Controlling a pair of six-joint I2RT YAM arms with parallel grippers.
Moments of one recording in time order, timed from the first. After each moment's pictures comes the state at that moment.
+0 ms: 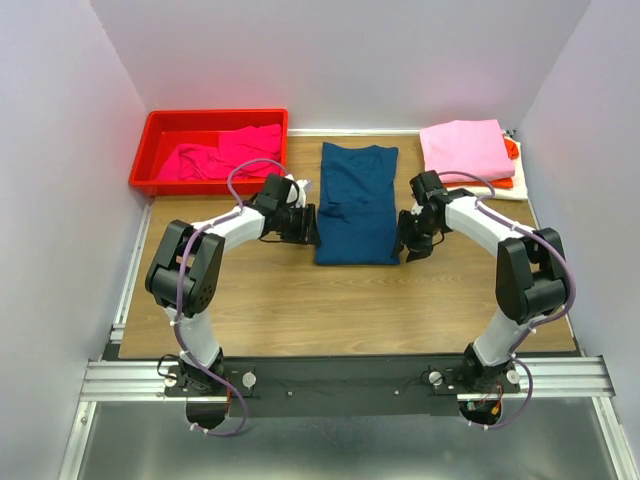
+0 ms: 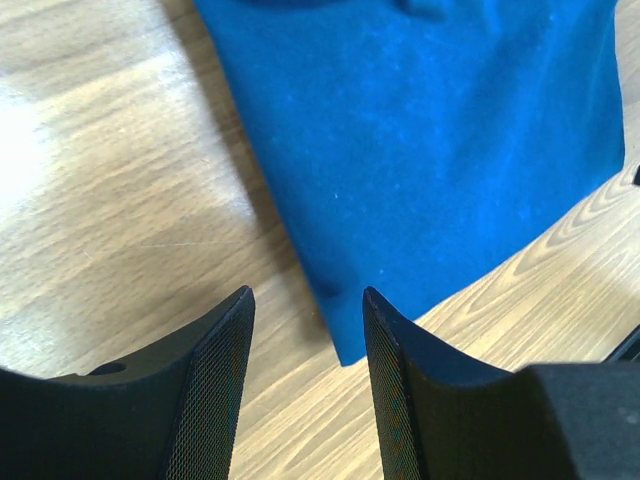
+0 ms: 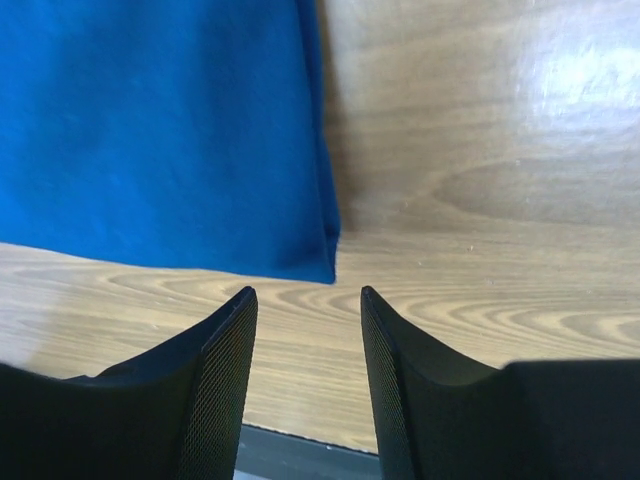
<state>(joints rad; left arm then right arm) -0.40 1.82 1.11 -0.22 0.44 -0.31 0.30 1.72 1.17 -0.73 -0.18 0.50</state>
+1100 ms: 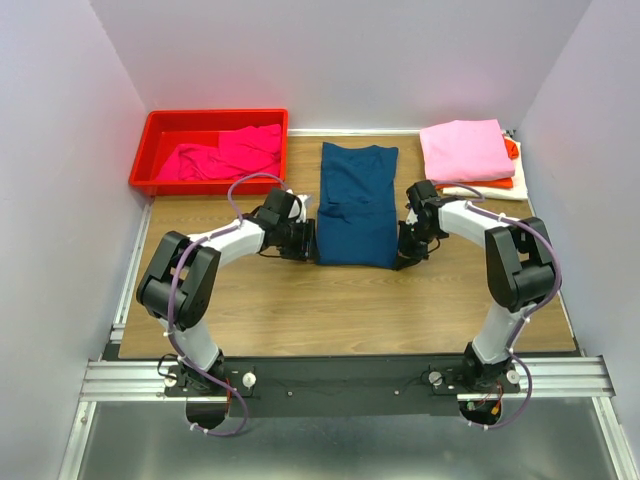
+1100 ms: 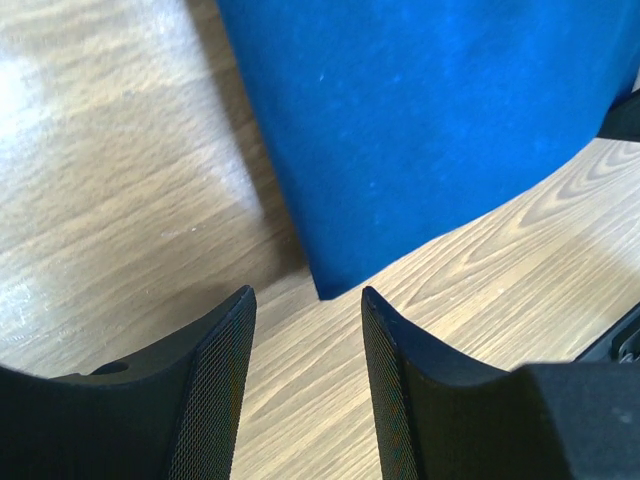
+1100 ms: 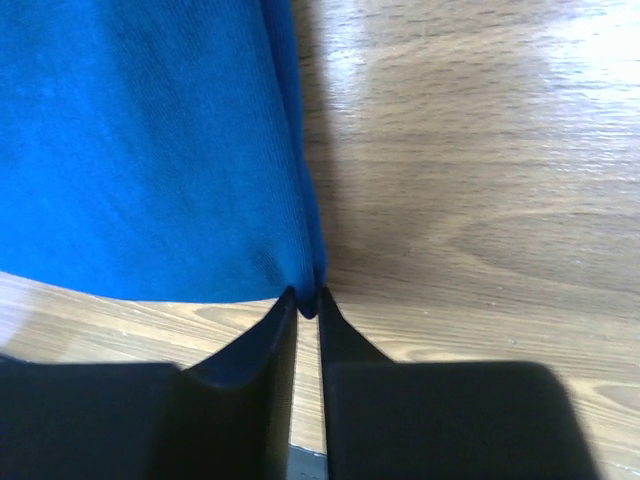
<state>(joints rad) -0.46 1.72 0.99 -0.23 0.39 -0.38 0.30 1.81 1.11 -0.67 -0.25 0.46</state>
